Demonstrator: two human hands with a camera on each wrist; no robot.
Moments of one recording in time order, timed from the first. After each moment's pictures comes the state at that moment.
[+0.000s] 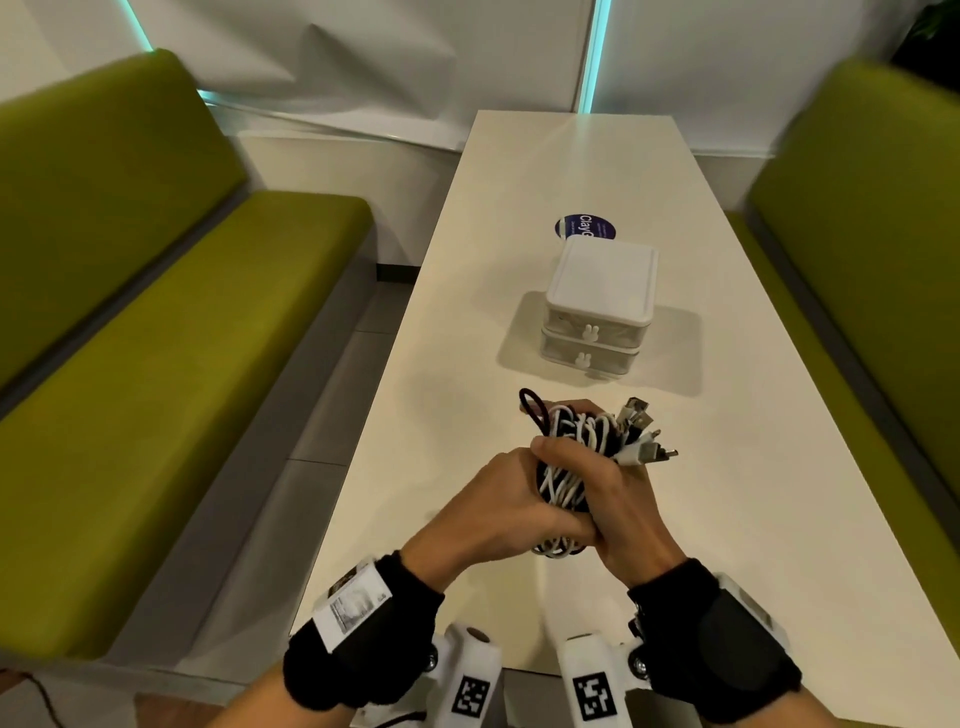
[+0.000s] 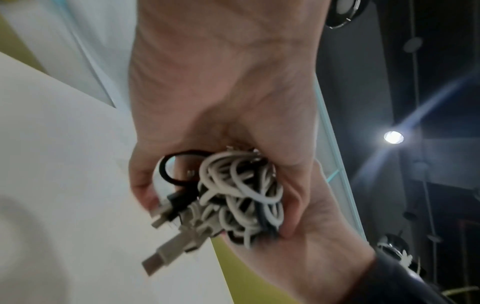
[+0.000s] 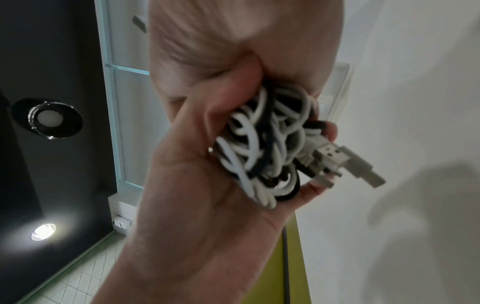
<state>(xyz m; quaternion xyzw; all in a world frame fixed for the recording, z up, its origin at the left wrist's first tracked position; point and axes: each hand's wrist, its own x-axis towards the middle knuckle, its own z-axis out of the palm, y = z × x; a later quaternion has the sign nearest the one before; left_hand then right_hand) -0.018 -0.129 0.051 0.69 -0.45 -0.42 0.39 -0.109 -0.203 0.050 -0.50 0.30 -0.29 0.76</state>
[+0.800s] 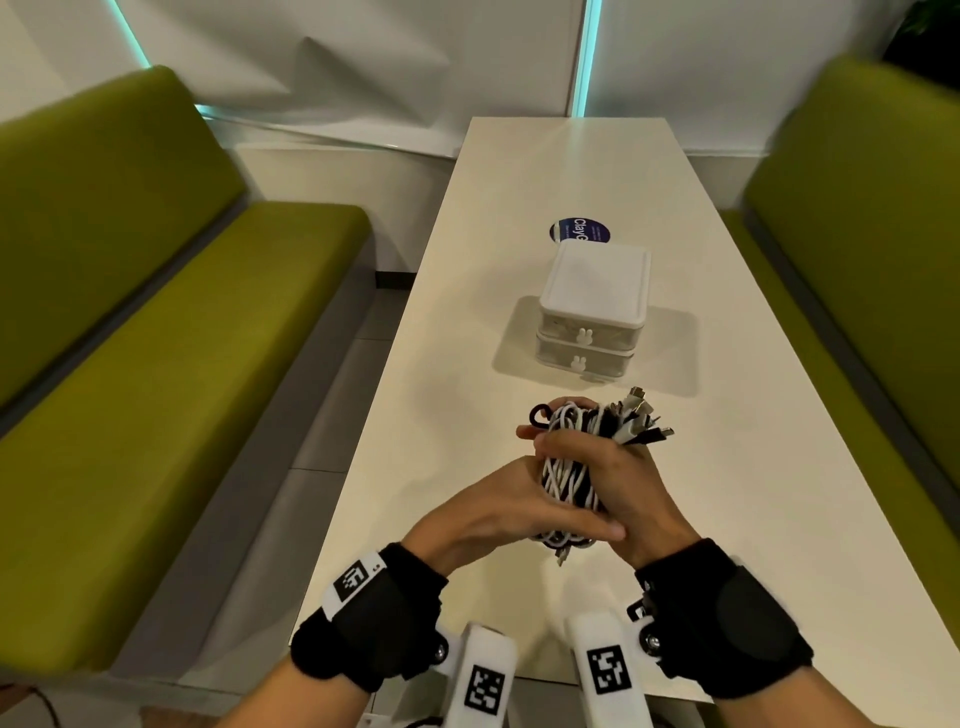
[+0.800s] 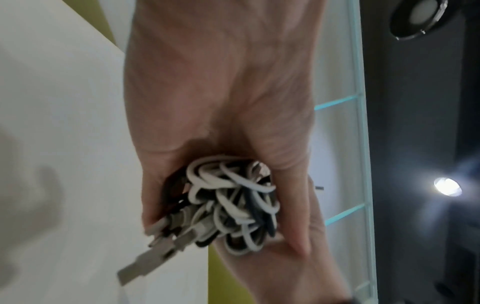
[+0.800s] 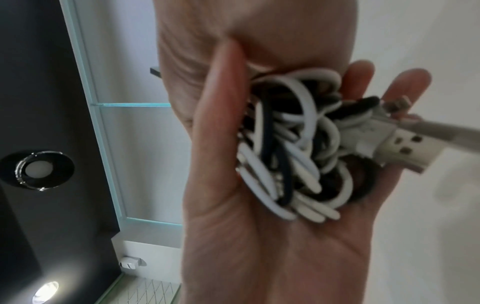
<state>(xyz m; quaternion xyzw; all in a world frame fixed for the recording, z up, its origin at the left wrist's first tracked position) -0.021 -0.139 0.058 0.59 -0.38 -0.56 0.44 -0.107 -0.220 0.059 -0.49 0.31 -0.25 0.78</state>
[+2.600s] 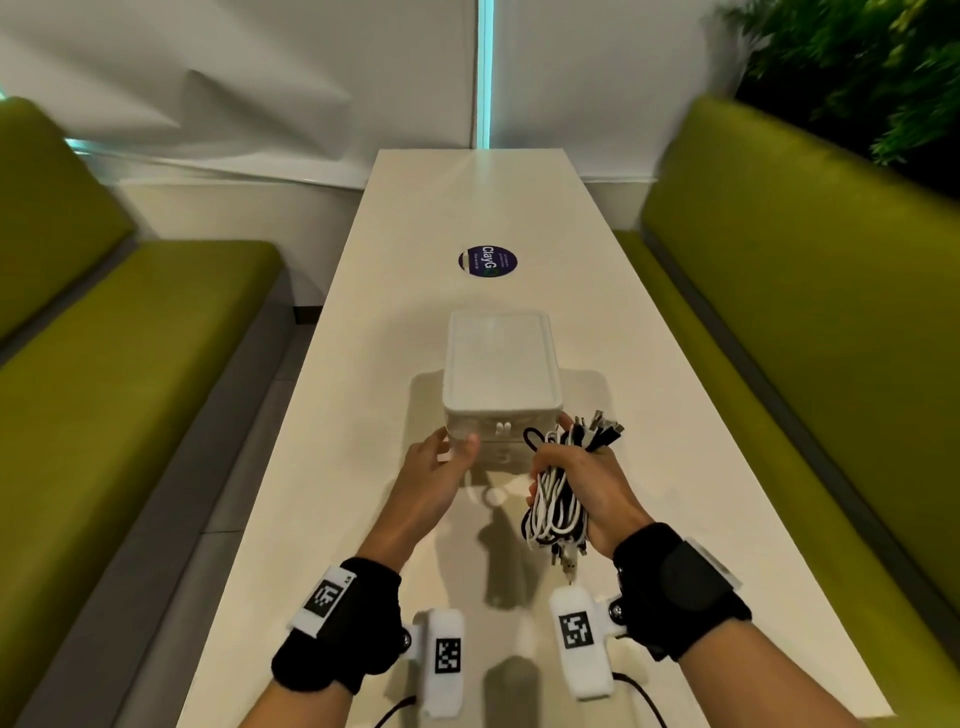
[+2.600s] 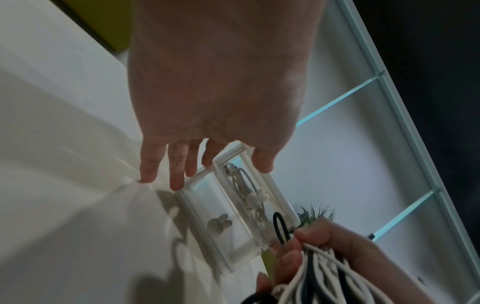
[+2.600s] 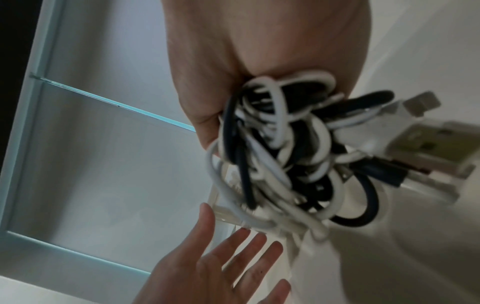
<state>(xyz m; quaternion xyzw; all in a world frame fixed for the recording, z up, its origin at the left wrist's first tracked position) 0.006 -0.204 0.007 0.75 -0.29 -0.37 0.46 -0.141 -0.308 0.017 -0.49 0.46 -0.21 0.71</state>
